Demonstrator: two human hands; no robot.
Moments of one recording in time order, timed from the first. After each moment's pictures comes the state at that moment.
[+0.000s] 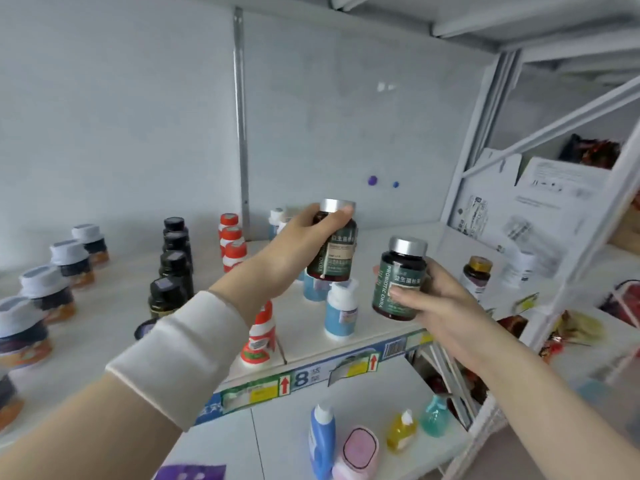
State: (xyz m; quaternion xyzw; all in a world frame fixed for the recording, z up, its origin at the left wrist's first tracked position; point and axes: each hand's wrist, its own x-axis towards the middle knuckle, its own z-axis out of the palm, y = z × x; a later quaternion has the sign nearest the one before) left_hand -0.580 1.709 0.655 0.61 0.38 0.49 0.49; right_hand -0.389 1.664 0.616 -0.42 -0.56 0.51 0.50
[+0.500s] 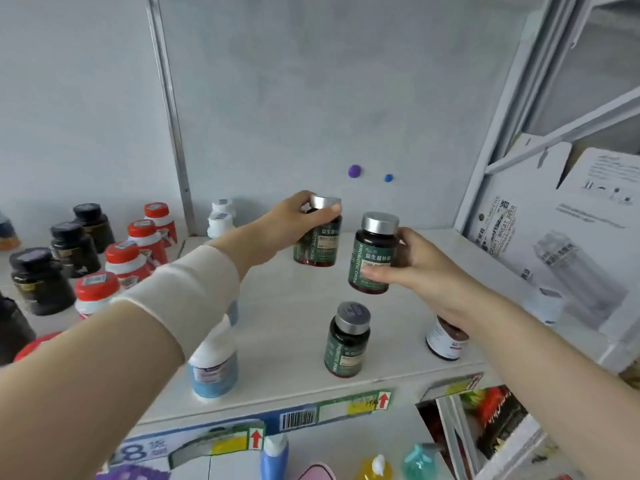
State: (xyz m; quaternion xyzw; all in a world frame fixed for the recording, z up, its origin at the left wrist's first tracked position) left_hand -0.448 1.886 0.639 0.62 0.52 0.43 0.40; right_hand -0.246 1.861 0.620 -0.45 -0.67 0.45 0.38
